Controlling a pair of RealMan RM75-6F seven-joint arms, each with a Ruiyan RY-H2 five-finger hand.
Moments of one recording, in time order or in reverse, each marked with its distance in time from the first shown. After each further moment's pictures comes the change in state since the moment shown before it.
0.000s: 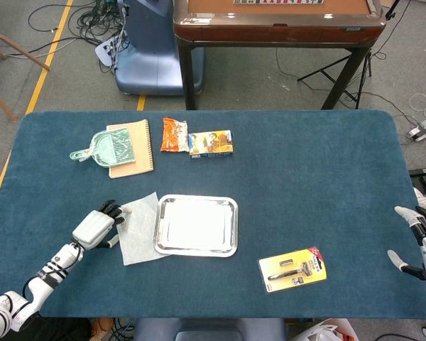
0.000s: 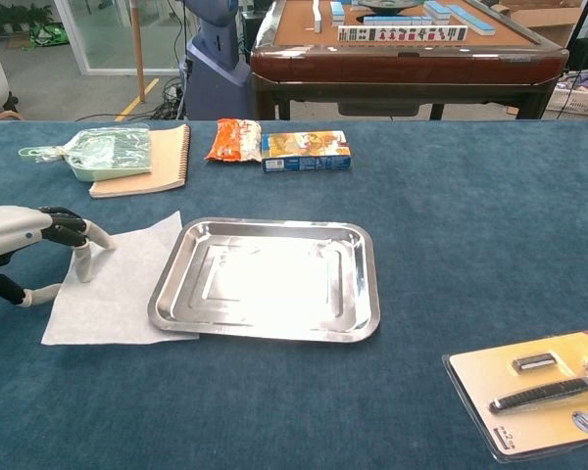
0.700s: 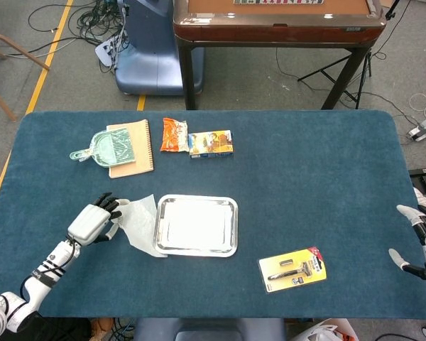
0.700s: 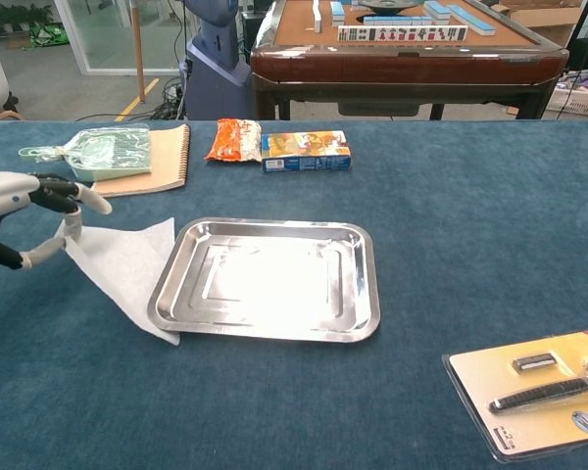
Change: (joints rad) left arm 0.003 0.075 -0.055 -0.141 -0.039 0.063 0.054; right arm -0.004 -0.001 0.008 0.004 -0.006 0.014 0.013
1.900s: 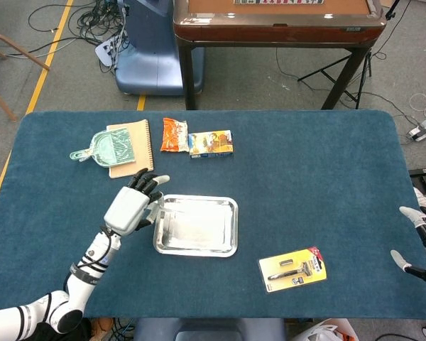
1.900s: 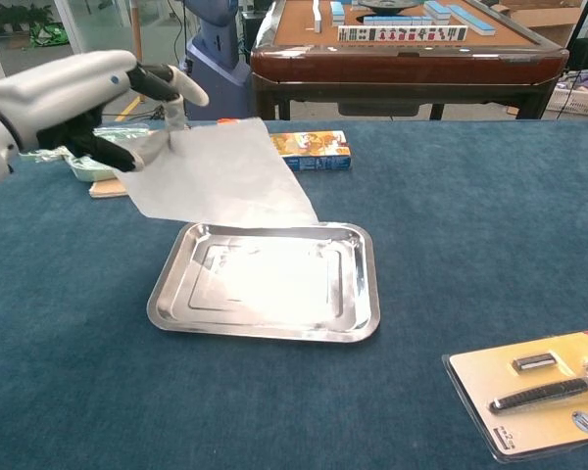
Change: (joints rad) left arm -0.097 -0.001 -0.216 -0.580 -0.218 0.009 0.611; right arm -0.010 -0.016 -0.002 0.040 -0.007 0.013 0.042
